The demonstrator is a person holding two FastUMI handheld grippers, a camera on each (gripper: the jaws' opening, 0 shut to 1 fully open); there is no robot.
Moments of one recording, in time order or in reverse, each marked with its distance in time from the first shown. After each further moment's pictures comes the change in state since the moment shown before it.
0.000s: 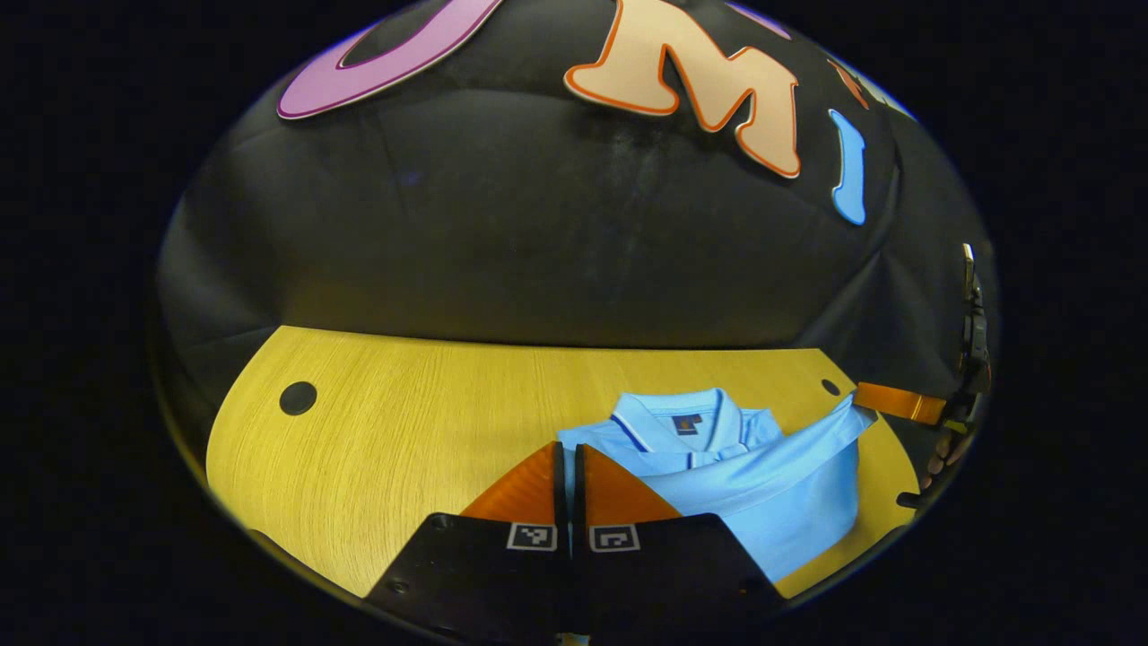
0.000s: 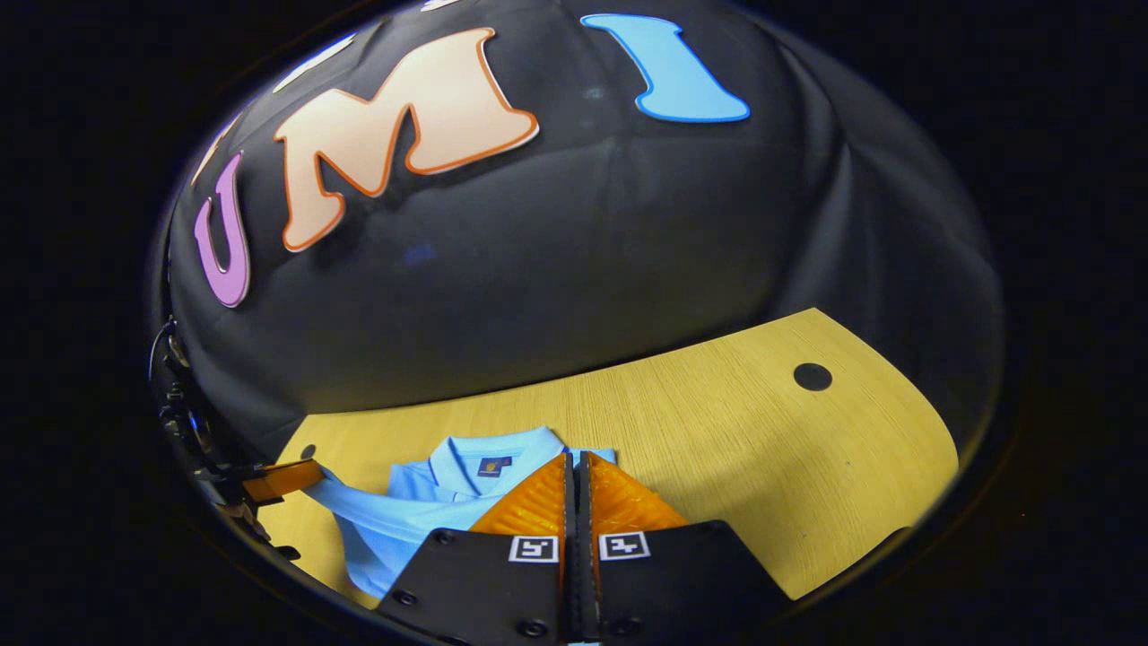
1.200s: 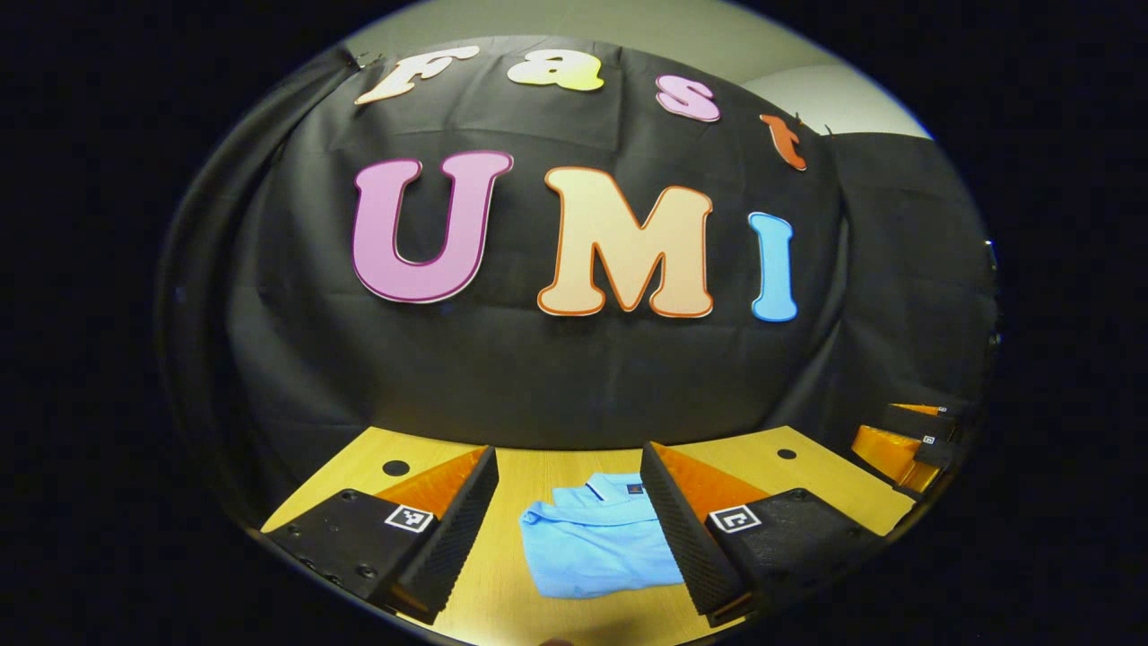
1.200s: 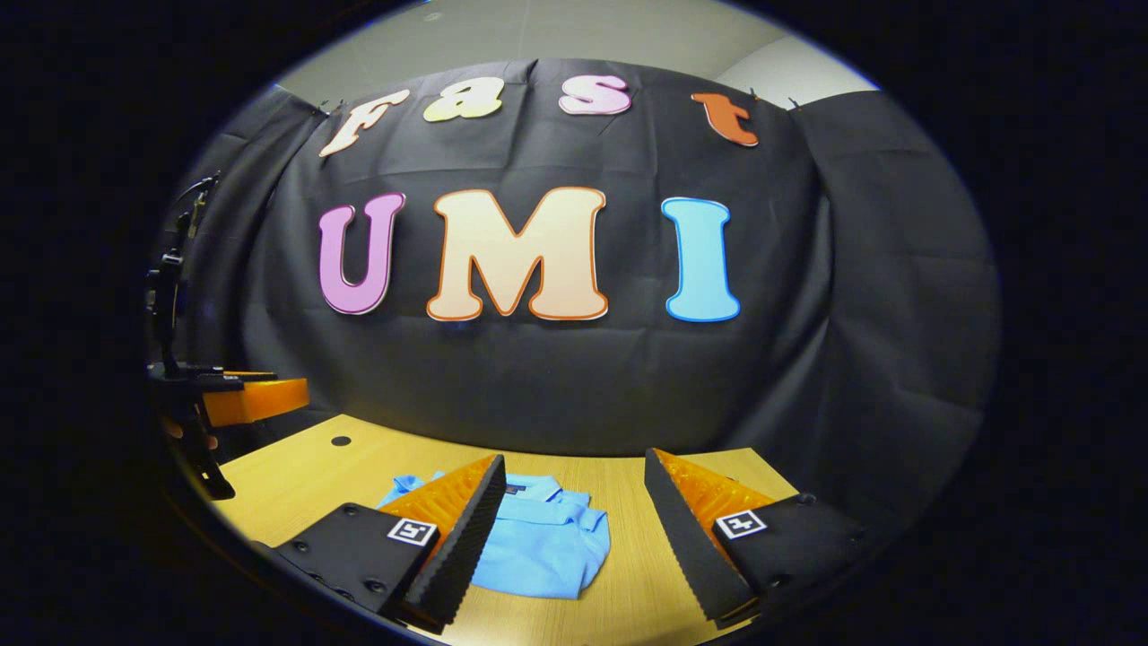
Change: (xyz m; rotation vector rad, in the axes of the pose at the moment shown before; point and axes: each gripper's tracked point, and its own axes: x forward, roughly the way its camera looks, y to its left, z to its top) left arm -0.279 -0.097 0.060 0.099 -0.474 0.107; right arm -0.284 0.020 0.046 -0.269 -0.437 0.066
